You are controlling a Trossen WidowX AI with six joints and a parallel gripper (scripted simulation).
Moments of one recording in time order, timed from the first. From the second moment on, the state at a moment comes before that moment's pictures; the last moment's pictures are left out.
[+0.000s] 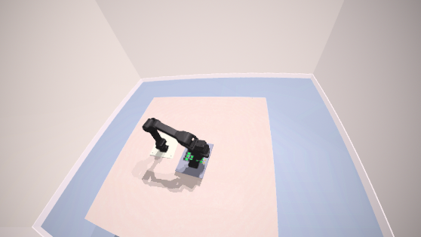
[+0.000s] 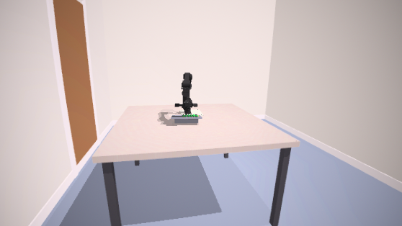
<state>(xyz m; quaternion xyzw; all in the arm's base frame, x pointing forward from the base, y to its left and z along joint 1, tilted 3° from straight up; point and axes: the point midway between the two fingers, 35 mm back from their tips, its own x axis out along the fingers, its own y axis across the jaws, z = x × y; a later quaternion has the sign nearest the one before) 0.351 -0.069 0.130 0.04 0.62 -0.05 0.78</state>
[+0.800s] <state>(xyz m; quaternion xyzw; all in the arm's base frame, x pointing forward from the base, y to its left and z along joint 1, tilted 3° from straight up) 0.352 -0.069 0.127 0.04 0.62 -0.05 0.78</state>
